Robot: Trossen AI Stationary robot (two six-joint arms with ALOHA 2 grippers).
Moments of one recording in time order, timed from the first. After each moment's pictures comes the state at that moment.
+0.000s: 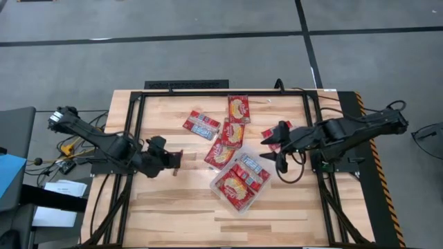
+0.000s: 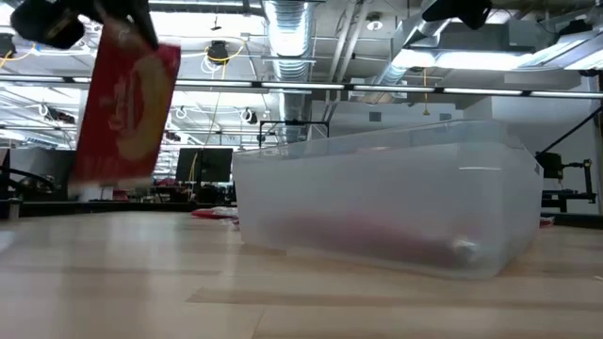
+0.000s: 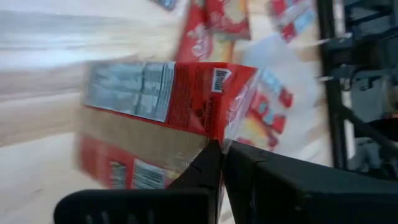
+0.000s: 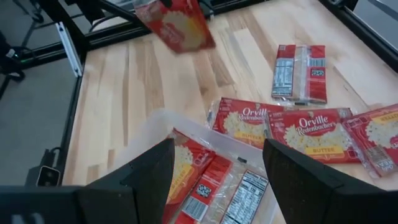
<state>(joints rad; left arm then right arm) -0.47 1.08 0.98 -0.77 -0.55 -1.75 0.26 1.03 1.04 -0.60 0.26 0.42</state>
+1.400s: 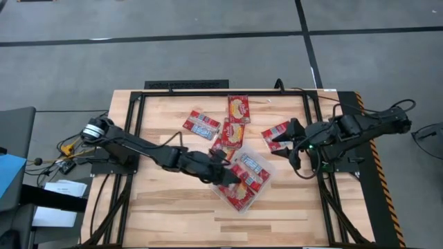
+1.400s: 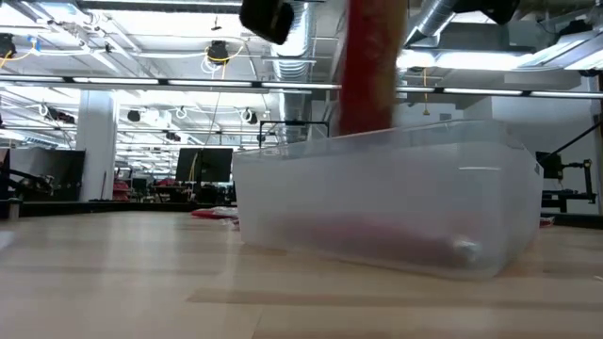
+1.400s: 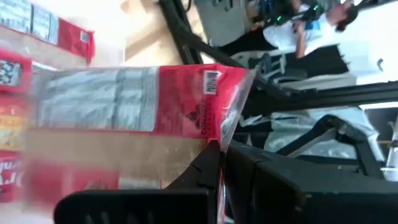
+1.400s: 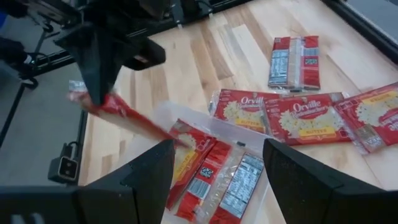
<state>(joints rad) -0.28 1.67 1.23 0.18 -0.12 -1.35 0.28 0.90 1.04 -0.73 0.26 0.48</state>
